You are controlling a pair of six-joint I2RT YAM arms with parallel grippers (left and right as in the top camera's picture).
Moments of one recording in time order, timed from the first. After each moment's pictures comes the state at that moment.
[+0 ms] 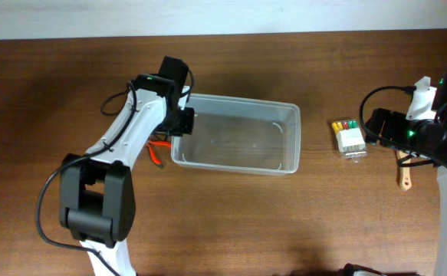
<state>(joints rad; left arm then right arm) -0.27 2.01 1.61 -1.03 0.01 -0.15 -0.29 1.33 1.45 -1.19 -0.12 0.02</state>
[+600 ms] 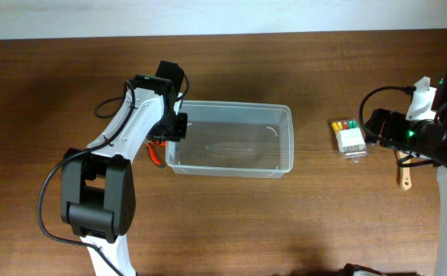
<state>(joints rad) -0.26 2.04 1.61 -1.09 -0.05 -0.15 -0.29 1.33 1.45 -1.19 -0.12 0.02</state>
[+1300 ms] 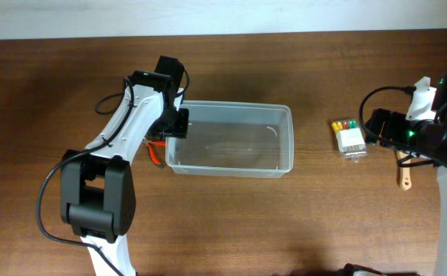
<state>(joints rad) -0.26 2.04 1.65 -1.11 -0.01 -0.15 -0.29 1.33 1.45 -1.19 -0.12 0.02</state>
